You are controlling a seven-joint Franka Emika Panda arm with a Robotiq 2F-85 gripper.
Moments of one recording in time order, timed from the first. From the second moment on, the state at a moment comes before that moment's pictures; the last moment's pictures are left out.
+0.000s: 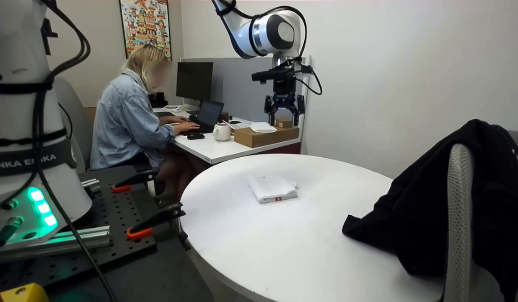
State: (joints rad) arm 0.04 0.43 0.00 -1.89 -0.20 2.26 -0.03
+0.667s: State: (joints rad) arm 0.04 0.69 0.02 -1.71 -0.20 2.30 -0.08
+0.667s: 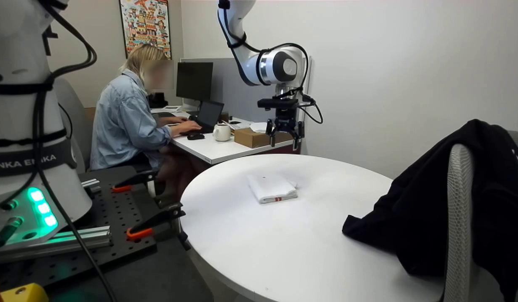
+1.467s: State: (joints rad) arm 0.06 0.81 0.02 -1.71 -0.20 2.44 -0.09
